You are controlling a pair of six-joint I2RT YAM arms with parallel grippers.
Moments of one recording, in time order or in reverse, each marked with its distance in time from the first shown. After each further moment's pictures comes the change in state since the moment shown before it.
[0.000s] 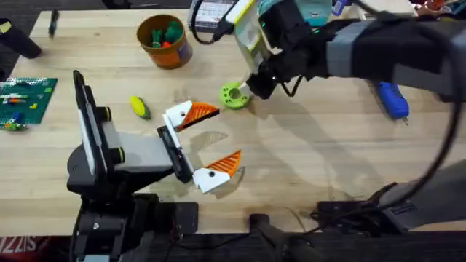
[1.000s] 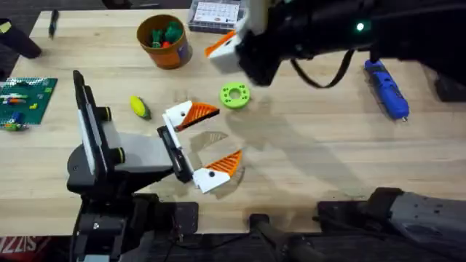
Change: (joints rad) left arm 0.000 0.000 0.000 0.000 0.000 0.002; right arm 0.241 -0.384 0.225 -0.233 0.003 0.185
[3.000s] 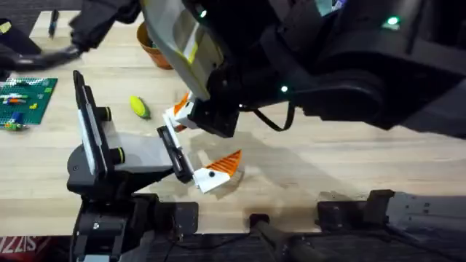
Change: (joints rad) left arm 0.000 0.000 0.000 0.000 0.000 0.000; right arm 0.239 0.111 0.011 -0.037 0.060 0.015
